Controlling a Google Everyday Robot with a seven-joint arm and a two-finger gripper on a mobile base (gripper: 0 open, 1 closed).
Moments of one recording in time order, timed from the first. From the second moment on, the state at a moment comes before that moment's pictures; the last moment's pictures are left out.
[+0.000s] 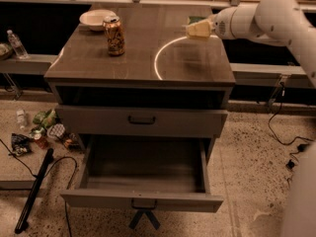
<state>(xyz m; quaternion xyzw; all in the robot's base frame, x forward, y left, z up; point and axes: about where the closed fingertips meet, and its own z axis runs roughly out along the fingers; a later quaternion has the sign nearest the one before) 0.820 -0.156 0.922 -0.27 0.78 0.16 0.55</state>
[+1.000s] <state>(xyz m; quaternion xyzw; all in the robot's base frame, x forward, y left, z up) 0.744 -0.112 0.940 -0.39 0.72 0.20 0.54</state>
